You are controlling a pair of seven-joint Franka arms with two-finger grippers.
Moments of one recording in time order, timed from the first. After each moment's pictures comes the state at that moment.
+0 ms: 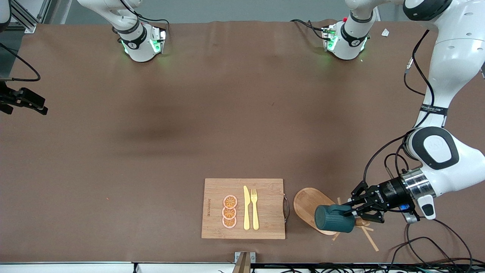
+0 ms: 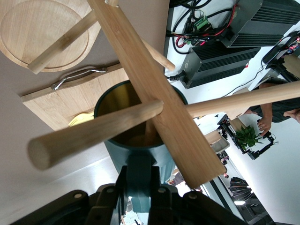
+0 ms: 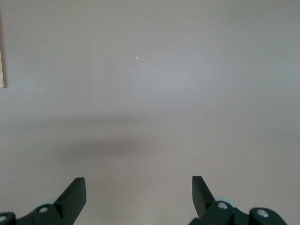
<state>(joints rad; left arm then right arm) 0.32 0.82 -0.57 -1.28 -0.78 2.29 -0.91 -0.02 0.01 -0.07 -1.61 -0.05 1.64 -0.08</state>
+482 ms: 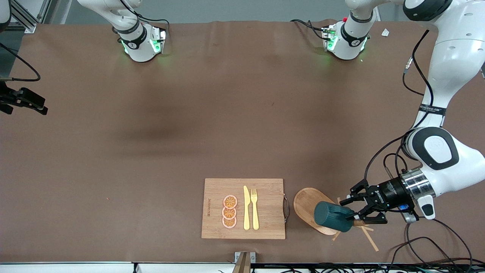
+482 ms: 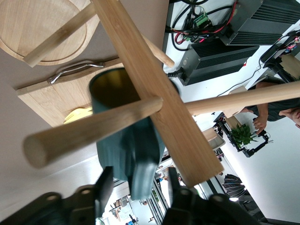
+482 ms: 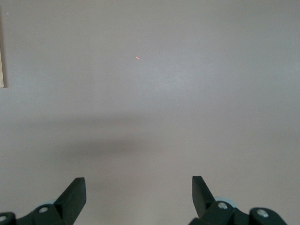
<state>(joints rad) 0.32 0.82 -0.57 -1.28 -0.81 2.29 -0.91 -0.02 0.01 -0.07 -1.61 -0.05 1.64 -0.08</state>
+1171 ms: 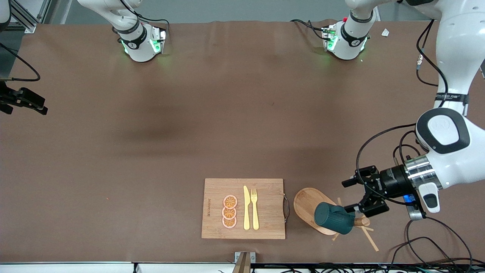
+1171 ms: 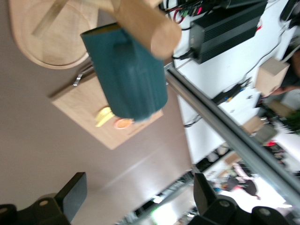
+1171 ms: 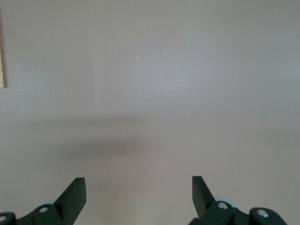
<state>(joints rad) 0.30 0.68 -0.61 -1.26 -0.51 2.13 -0.92 -0.02 0.01 -0.07 -1.61 -0.05 1.64 -0.08</state>
